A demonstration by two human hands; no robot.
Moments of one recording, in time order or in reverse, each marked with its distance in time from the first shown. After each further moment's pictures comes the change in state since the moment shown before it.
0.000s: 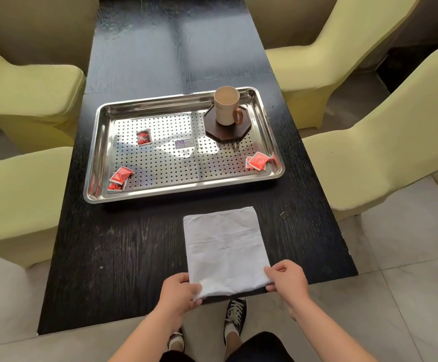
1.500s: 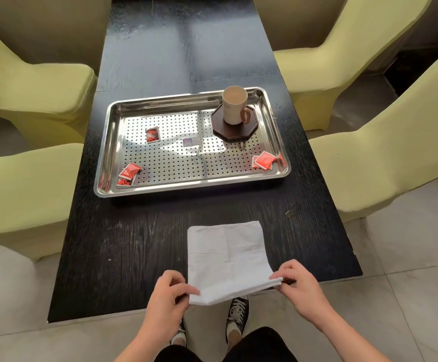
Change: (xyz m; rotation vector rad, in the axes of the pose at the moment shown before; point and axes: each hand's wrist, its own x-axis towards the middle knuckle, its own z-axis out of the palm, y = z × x) left_hand -0.046 -0.016 -0.046 0.729 0.047 0.799; right_hand -0.009 0.022 -0.033 -0.250 -0.252 -0.486
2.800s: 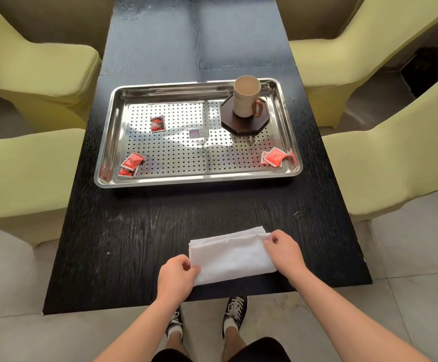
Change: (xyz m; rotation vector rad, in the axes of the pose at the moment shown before) left_hand 0.068 -0.003 0.023 -0.013 0.089 -0.468; right_hand 0.096 -0.039 0.025 -0.116 0.127 0.238
